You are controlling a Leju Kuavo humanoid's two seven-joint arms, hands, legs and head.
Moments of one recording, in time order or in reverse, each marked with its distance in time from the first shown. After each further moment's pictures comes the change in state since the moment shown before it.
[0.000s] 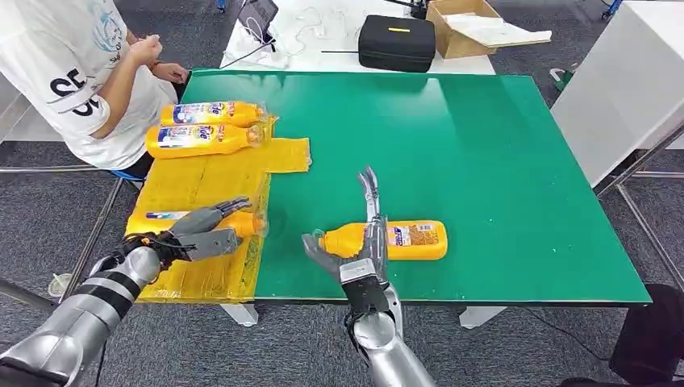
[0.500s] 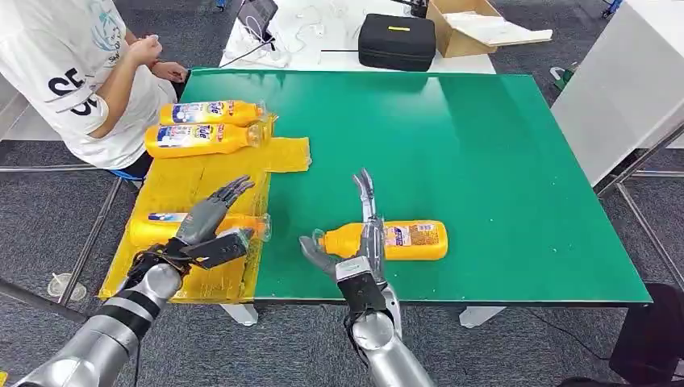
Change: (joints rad) left arm 0.133 -0.084 0.073 -0.168 0.043 0.377 -0.015; right arm 0.000 0.008 -0.006 0.014 0.035 0.012 0.039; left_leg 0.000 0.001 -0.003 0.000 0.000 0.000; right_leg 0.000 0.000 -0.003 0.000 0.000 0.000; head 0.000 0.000
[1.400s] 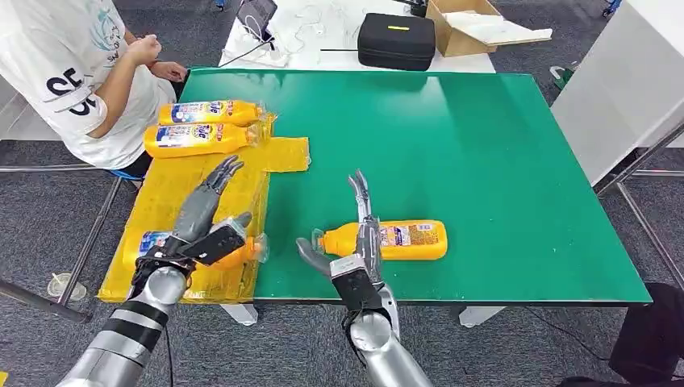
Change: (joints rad) left arm 0.091 -0.081 0.165 -0.183 -0.061 0.032 0.042; right arm 0.001 0.006 0.001 0.008 0.019 0.008 0.029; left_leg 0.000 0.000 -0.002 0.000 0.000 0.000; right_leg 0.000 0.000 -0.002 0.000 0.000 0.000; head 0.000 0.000
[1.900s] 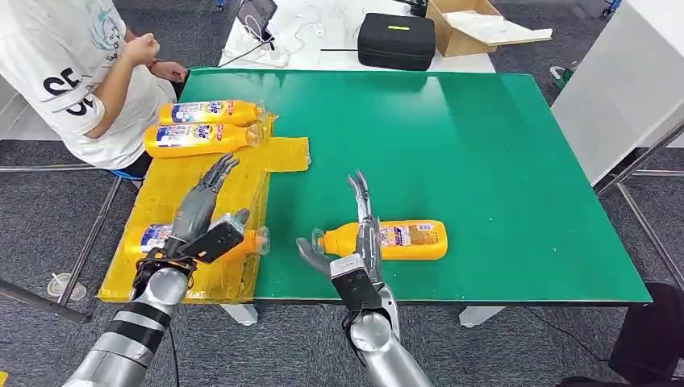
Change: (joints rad) left arm 0.009 -0.019 0.023 -0.002 -0.005 0.035 0.021; right arm 0.000 0.000 0.000 0.000 0.003 -0.001 0.003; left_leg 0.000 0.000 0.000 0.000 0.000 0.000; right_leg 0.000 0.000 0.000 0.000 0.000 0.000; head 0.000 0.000
